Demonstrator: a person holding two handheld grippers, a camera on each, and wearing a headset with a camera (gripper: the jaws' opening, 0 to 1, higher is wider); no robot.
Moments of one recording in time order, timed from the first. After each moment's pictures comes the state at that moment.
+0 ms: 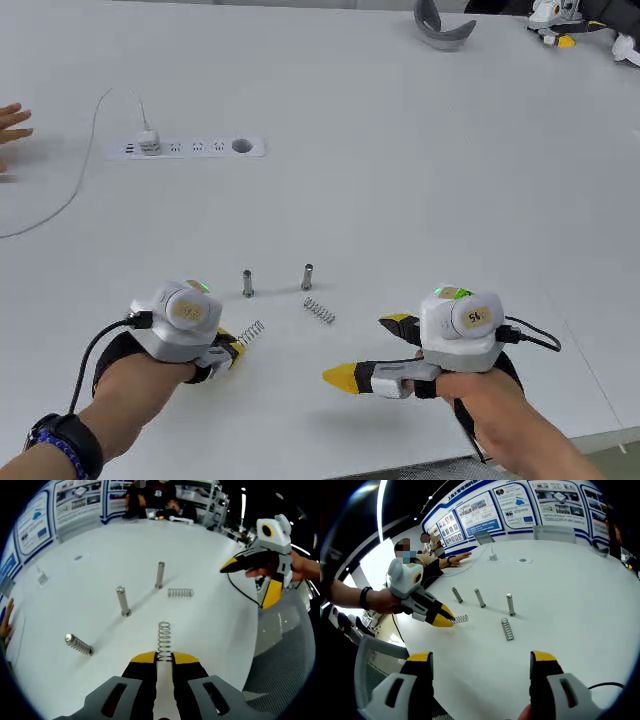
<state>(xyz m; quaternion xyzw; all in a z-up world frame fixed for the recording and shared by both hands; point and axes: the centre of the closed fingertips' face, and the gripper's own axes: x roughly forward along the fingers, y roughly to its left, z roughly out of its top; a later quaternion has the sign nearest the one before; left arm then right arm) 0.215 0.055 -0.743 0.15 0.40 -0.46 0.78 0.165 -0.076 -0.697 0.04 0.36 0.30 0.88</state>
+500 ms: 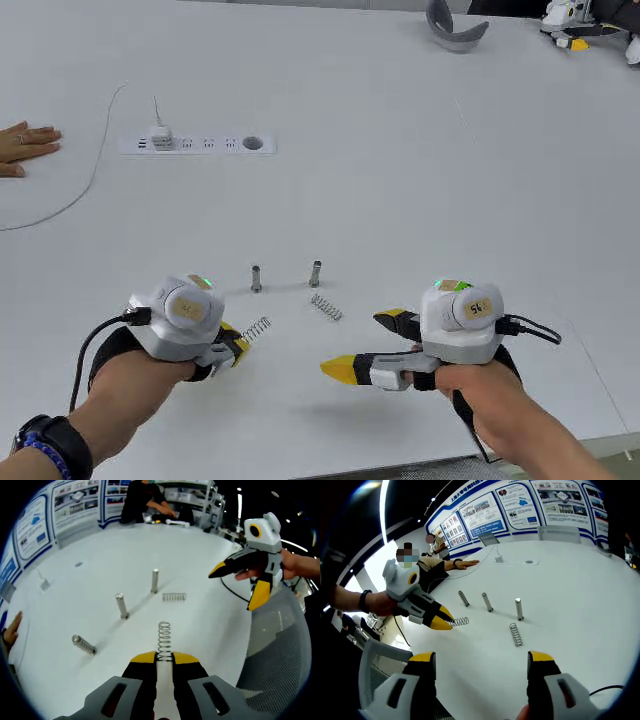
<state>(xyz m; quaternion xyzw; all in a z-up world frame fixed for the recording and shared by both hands) 0.206 0.057 -0.723 0.16 0.39 -0.47 0.78 0.170 -0.060 -0.691 0.06 0.36 0.32 0.87</state>
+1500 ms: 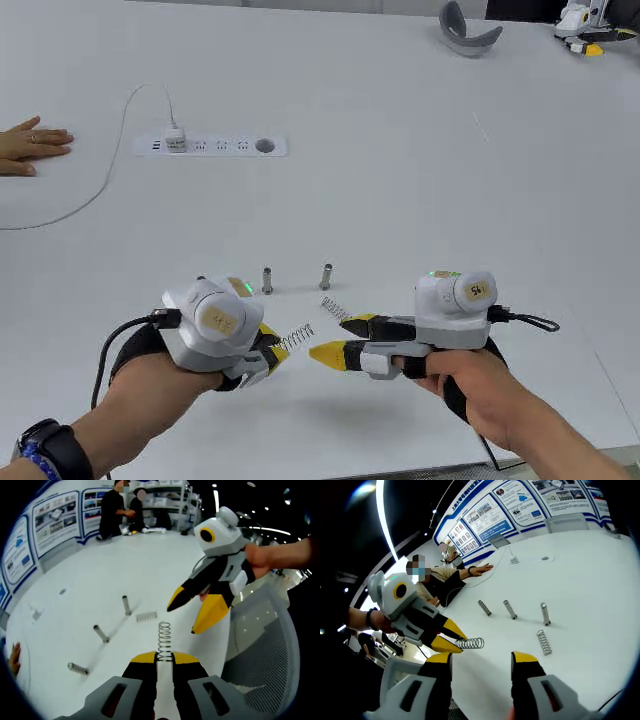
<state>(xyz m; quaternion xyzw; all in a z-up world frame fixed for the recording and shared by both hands) 0.175 0.022 -0.681 0.18 0.34 -0.53 0.75 0.175 -0.021 -0.675 0.16 0.35 0.38 0.84</state>
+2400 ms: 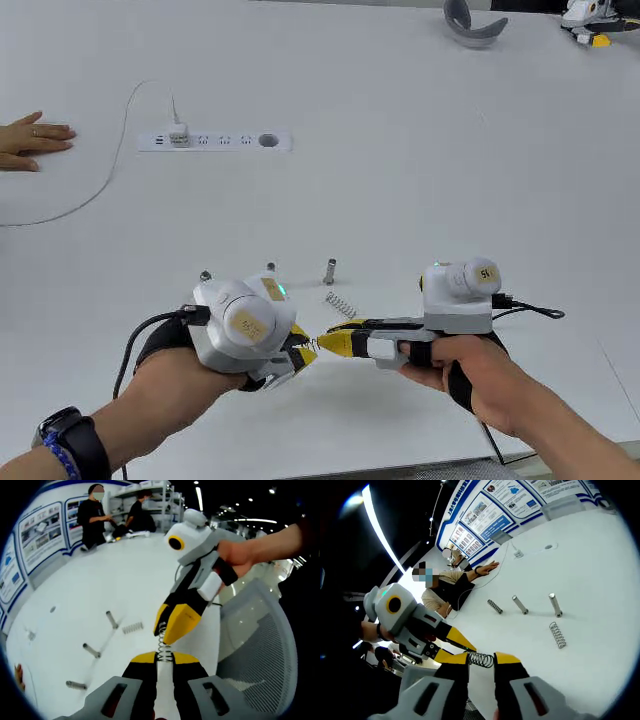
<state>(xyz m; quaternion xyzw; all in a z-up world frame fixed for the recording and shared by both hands) 0.159 -0.001 -0.671 0.21 0.31 -0.58 0.72 0.170 -0.011 -0.668 0.24 0.37 0.41 0.80</state>
